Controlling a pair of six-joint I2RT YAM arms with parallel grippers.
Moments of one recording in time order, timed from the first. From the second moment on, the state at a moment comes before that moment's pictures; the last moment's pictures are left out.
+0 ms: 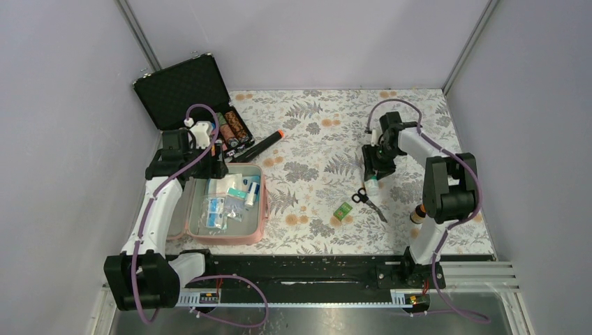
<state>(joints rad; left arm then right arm) 0.06 1.12 0.94 -0.66 0.30 0.05 0.11 1.84 1.26 -0.83 -0.25 -0.03</state>
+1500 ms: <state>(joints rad) 0.75 0.97 1.01 -0.62 0.56 -0.08 1.22 2.53 2.42 -0.93 -0.38 -0.37</state>
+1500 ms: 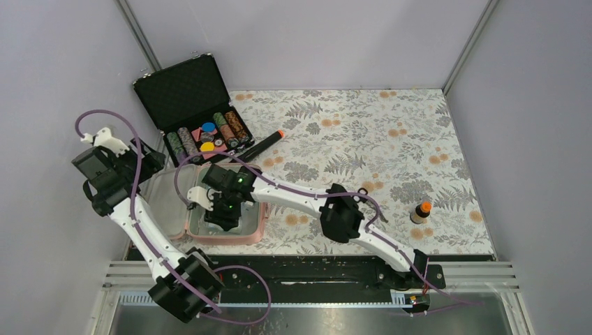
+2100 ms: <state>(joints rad) 0.83 0.97 1.05 -0.63 0.70 -0.17 1.27 2.67 2.58 -0.83 -0.41 -0.27</state>
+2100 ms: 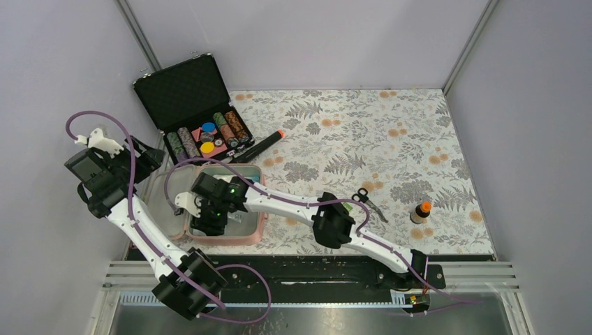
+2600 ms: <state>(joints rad) 0.84 0.98 1.10 -0.57 0.74 -0.27 1.23 2.47 2.28 -0.80 -0.42 -0.23</state>
